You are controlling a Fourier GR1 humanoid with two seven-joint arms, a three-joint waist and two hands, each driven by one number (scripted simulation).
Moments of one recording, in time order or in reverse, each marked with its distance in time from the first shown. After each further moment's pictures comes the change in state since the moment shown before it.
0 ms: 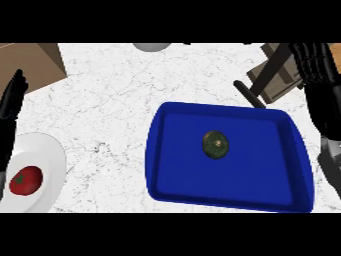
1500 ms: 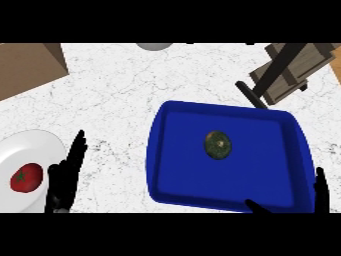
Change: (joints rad) left arm 0.193 -0.315 -0.142 0.154 0.080 0.050 0.149; right arm 0.791 0.207 0.208 -0.221 0.693 -0.745 0.538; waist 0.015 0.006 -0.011
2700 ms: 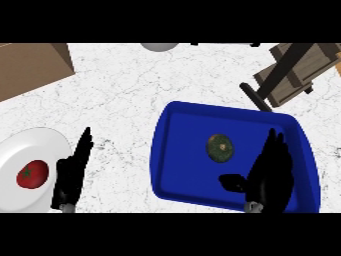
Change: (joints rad) left arm -0.036 -0.025 -0.006 0.032 -0.014 -0.013 0.012; right arm -0.417 0.240 0.050 0.068 0.839 0.685 0.910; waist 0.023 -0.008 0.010
